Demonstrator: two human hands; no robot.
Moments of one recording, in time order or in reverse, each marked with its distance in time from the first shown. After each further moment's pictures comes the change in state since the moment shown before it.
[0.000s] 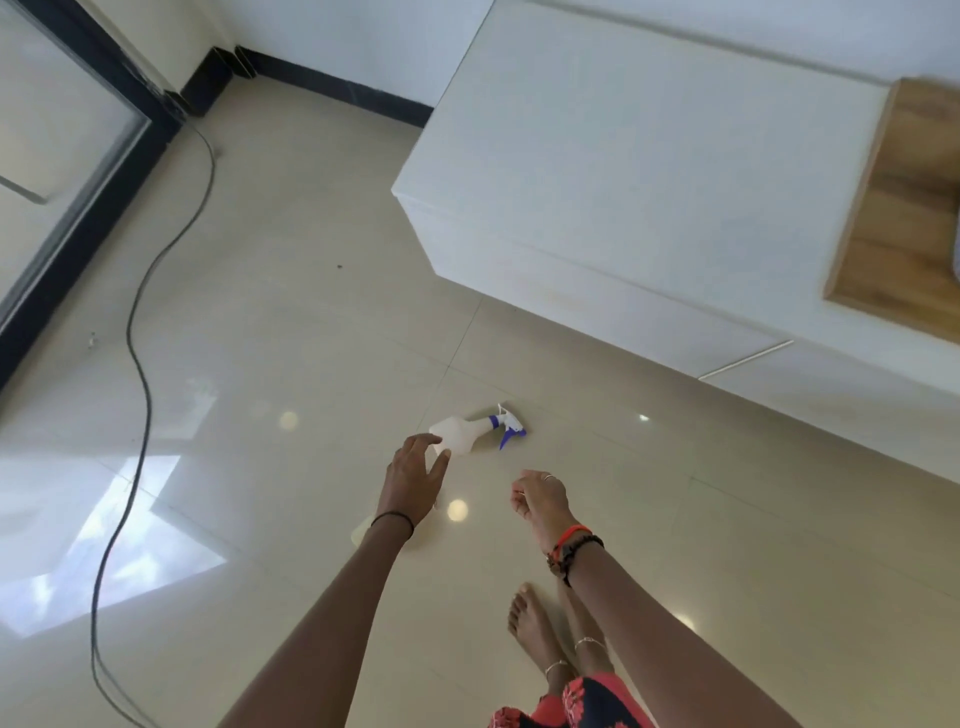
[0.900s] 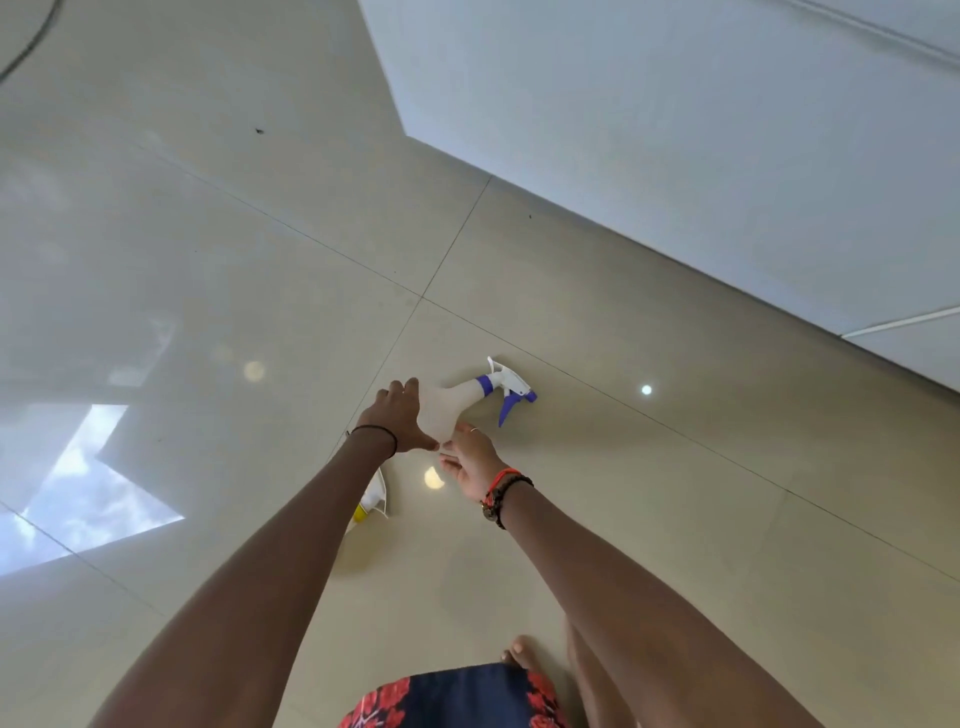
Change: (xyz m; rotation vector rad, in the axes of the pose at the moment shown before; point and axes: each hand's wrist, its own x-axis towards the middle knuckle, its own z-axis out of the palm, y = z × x) left_hand 0.224 -0.149 0.167 0.549 -0.343 -0.033; right_hand 0.289 0.077 0.094 -0.110 -0.264 0.105
